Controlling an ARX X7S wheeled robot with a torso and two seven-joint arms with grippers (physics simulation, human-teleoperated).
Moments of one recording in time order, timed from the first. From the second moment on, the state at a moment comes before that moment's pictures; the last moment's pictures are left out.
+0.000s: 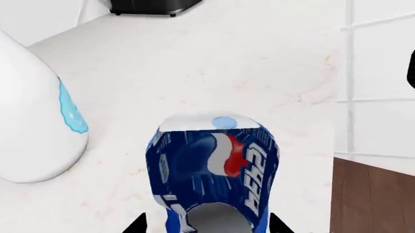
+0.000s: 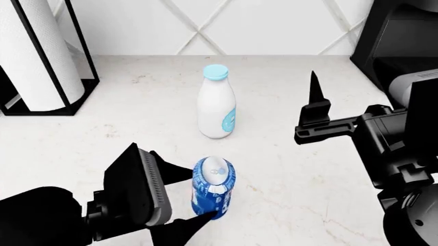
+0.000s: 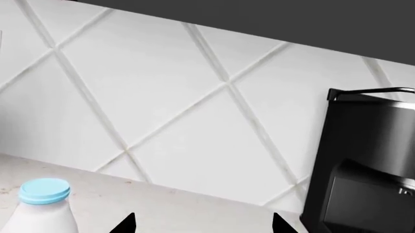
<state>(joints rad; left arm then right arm) -0.63 -0.74 0.31 0.68 -0.96 -1.05 0.40 0.72 0.61 0.03 -0.89 1.07 1.16 0.66</state>
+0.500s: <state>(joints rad) -0.60 -0.71 0.29 0.65 -0.83 -0.95 0.33 0.70 0.61 0.01 -0.89 1.07 1.14 0.67</state>
